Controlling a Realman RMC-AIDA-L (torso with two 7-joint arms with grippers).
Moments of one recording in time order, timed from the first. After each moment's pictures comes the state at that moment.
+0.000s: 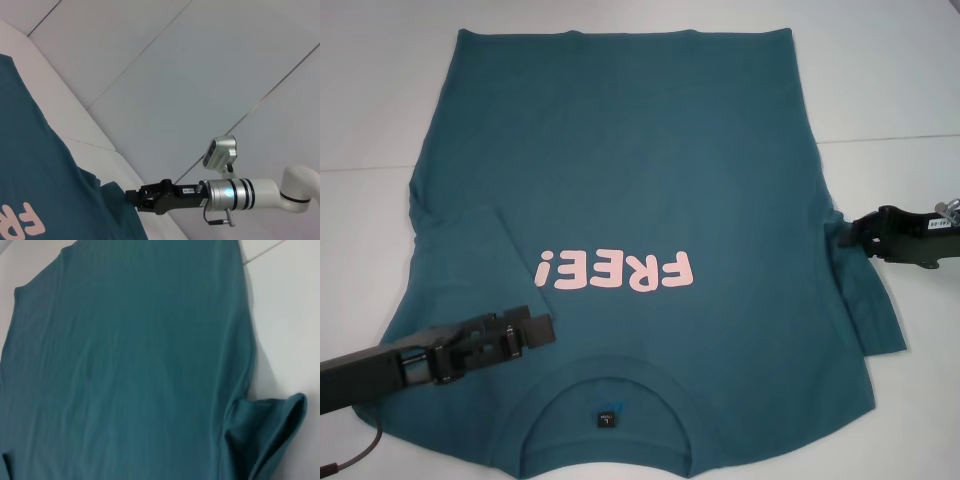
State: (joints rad) left arm -0.43 -2.16 0.52 0.76 1.97 1.81 -1.88; right arm 0.72 1.89 -0.61 -0.46 -2.35 -1.09 2.54
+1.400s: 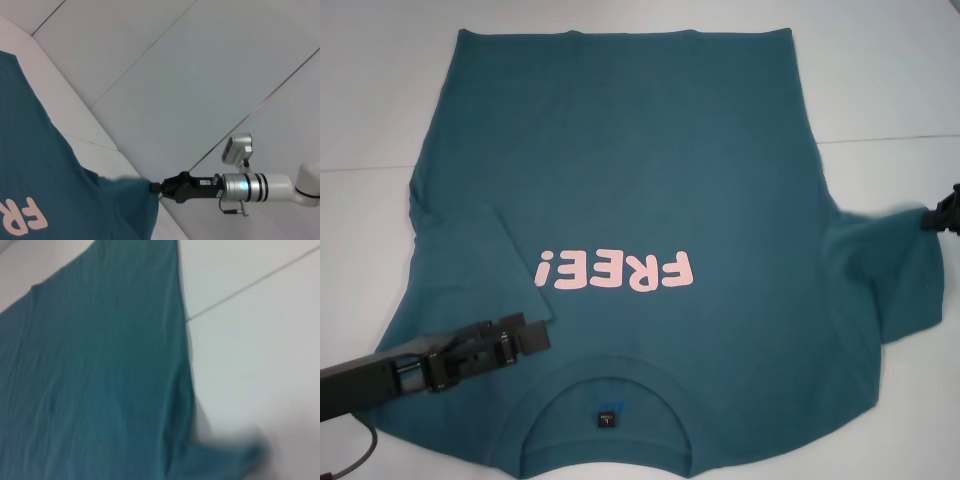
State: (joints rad) left arm -0.41 -2.16 0.52 0.76 1.97 1.81 -1.88; right arm 0.65 1.84 -0.60 -0.63 -2.40 -1.17 2.61
